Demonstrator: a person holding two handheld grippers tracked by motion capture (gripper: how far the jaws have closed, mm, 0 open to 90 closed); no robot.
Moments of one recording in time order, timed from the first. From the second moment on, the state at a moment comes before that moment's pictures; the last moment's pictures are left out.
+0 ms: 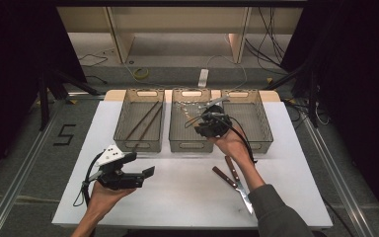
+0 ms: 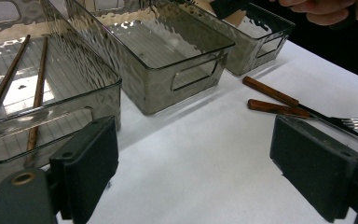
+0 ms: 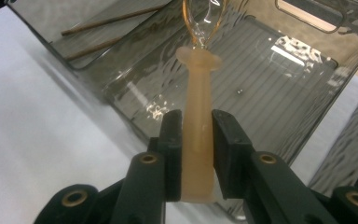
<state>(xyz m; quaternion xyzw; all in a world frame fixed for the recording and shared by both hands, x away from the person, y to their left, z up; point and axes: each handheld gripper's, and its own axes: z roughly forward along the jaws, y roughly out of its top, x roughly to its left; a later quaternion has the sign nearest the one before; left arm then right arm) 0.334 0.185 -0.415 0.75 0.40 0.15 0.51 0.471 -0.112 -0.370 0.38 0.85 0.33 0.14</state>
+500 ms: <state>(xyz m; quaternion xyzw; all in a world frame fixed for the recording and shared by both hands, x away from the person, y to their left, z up) 0.333 0.187 -0.414 0.75 0.40 0.16 0.51 0.499 -0.105 -0.374 0.41 0.84 0.34 0.12</state>
